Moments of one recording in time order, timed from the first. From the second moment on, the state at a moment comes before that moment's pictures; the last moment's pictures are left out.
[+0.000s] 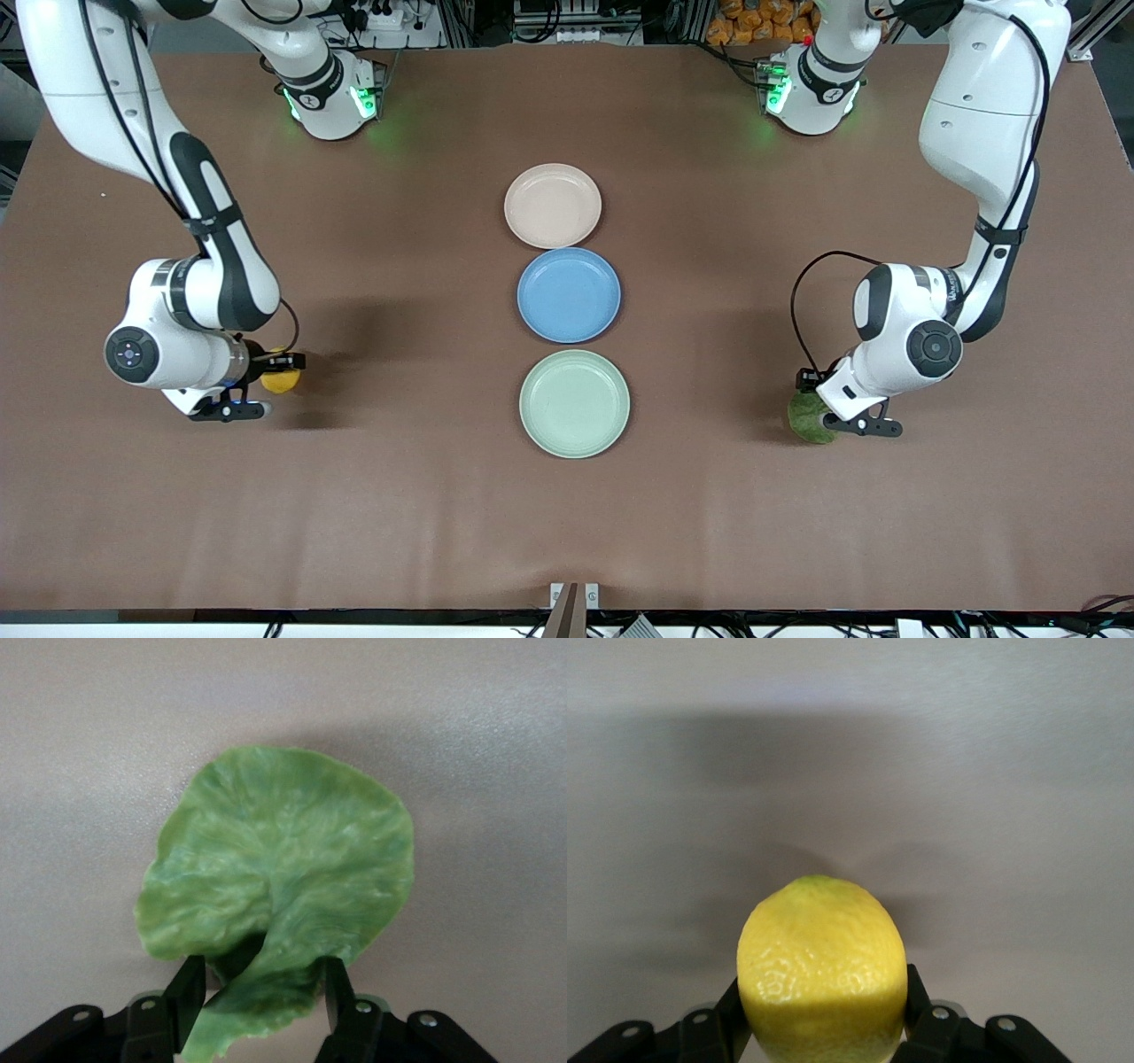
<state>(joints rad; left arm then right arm) -0.08 0.66 -0.05 -1.78 0.02 2.39 0.01 0.01 0.57 -0.02 -1.80 0.02 2.15 -0.04</state>
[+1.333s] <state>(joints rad) -0.28 0.57 -0.07 -1.69 0.02 2.39 -0.21 0.73 0.32 0.00 -1.80 0.14 1.92 0.92</state>
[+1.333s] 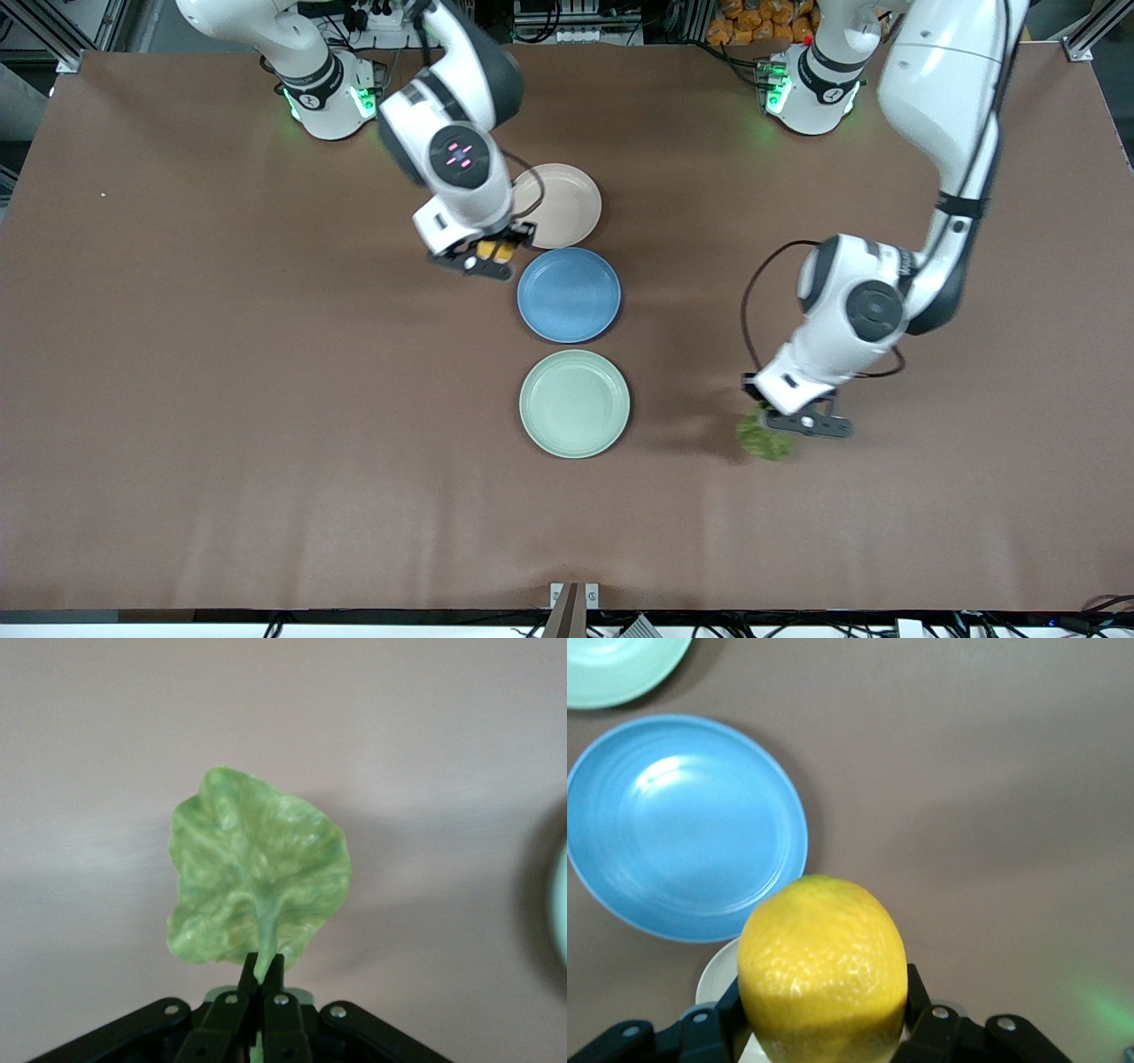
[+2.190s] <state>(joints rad) -0.60 0.74 -0.07 -1.53 0.02 2.62 -0.81 0.97 0.33 0.01 -2.05 0.27 2.33 1.16</state>
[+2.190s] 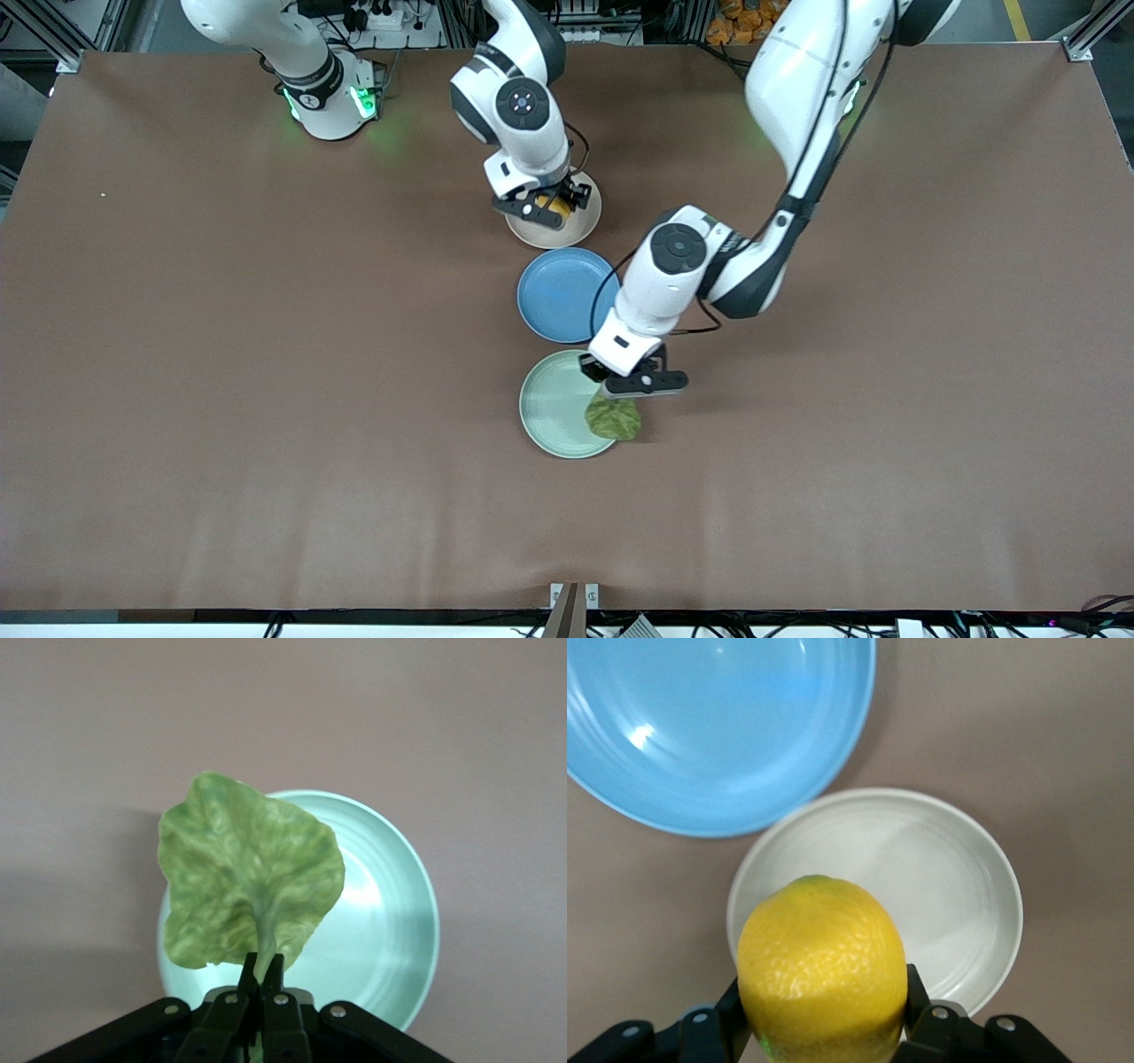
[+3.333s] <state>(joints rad) -0.62 0.72 -0.01 -1.48 0.08 2.59 -0.89 1.02 0.38 -0.01 -2.08 0.27 2.38 1.29</state>
